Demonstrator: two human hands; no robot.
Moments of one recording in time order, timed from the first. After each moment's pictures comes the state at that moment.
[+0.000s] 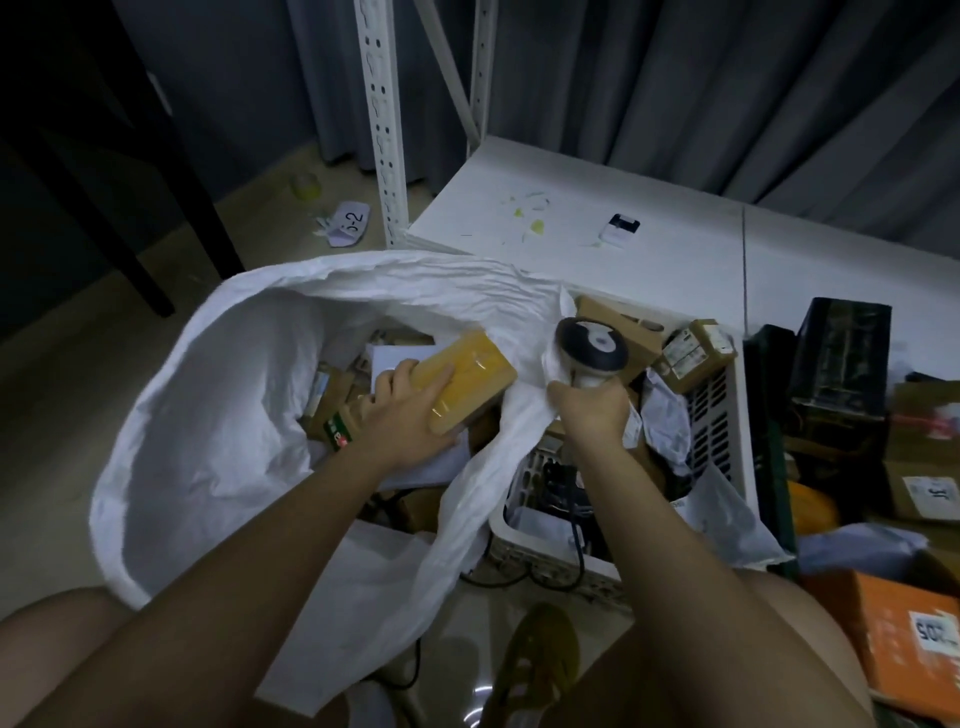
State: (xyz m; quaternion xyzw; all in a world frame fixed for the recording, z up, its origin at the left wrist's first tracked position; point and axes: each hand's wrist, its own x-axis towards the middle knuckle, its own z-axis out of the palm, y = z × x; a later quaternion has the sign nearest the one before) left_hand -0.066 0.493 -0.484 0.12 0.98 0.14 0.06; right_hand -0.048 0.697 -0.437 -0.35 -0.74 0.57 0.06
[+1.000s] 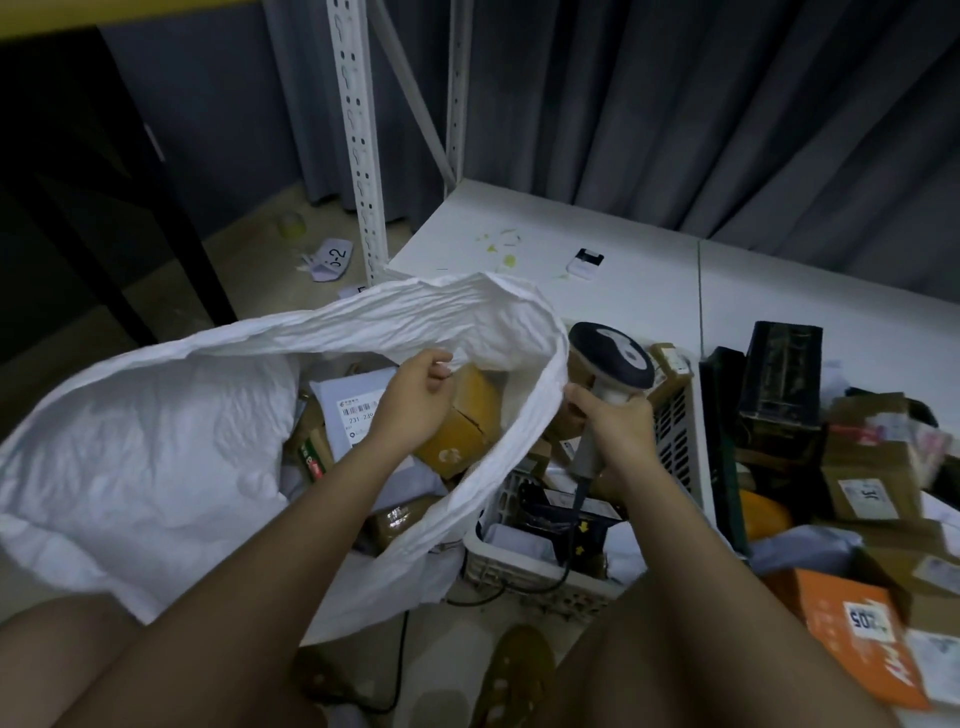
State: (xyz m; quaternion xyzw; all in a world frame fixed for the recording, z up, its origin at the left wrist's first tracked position) left_hand -0.064 0.542 -0.419 0.04 0.86 0.51 0.00; right_hand -0.014 0.749 -0.395 -0.28 -0.68 0.67 0.10
